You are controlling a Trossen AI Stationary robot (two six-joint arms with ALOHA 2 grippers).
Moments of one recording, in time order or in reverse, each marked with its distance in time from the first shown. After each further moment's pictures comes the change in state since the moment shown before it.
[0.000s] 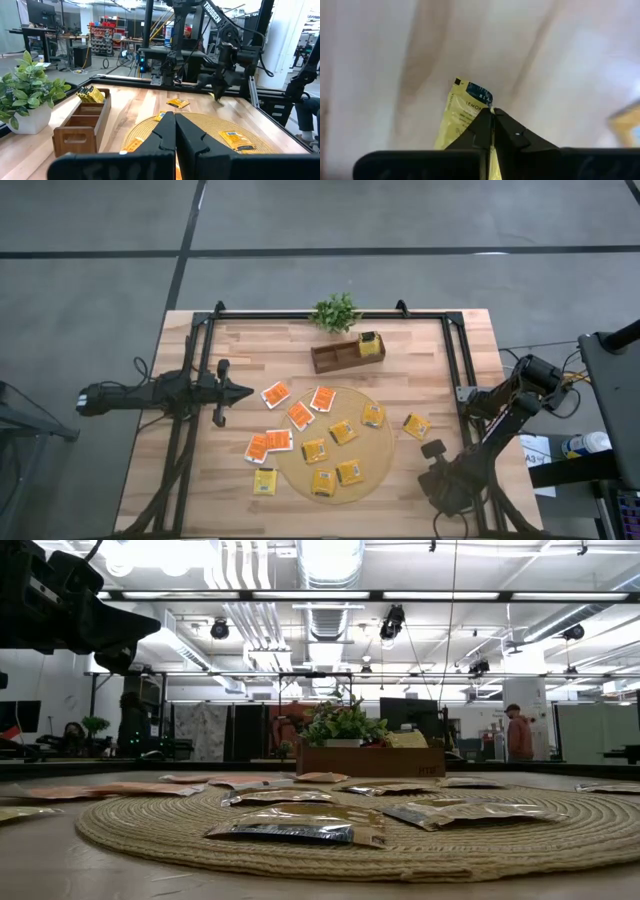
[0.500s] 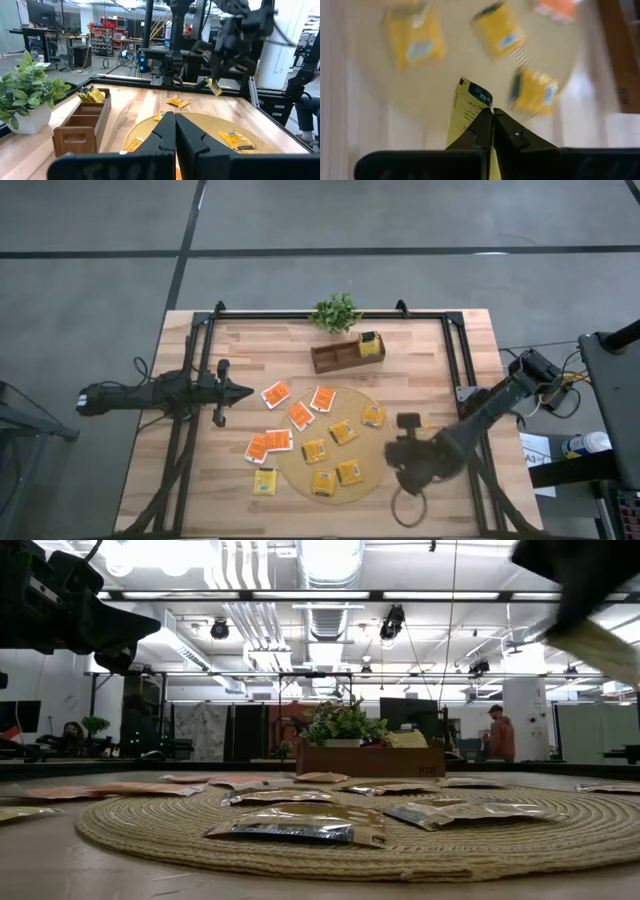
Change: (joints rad) left arm 0.000 0.000 0.000 0.000 0.000 0.000; right arm -0.307 -0.023 0.333 -0.166 0.416 -0.027
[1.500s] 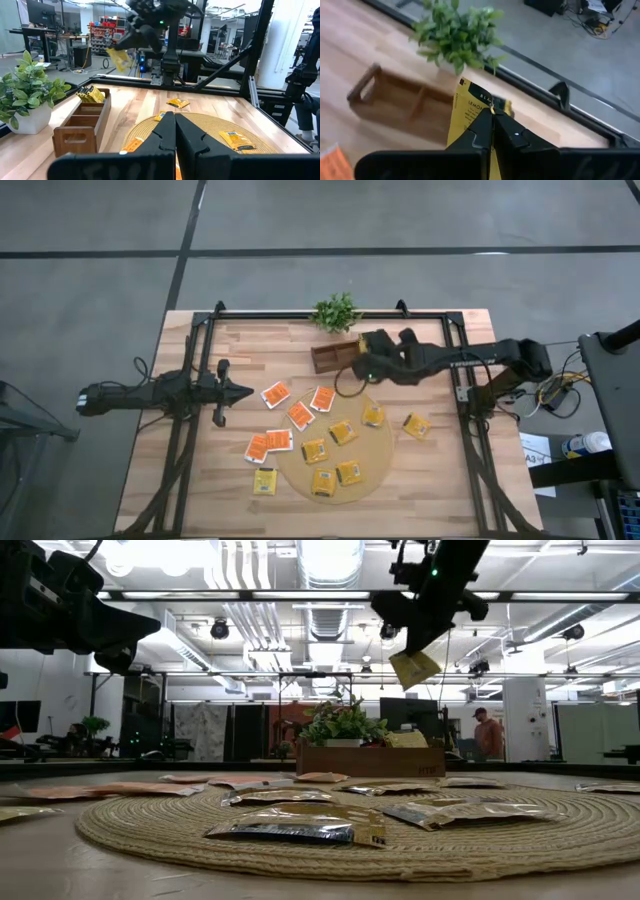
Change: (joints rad) left arm 0.000 0.000 0.000 -0.001 0.000 0.000; right arm -0.706 -0.030 0.037 0.162 0.408 0.144
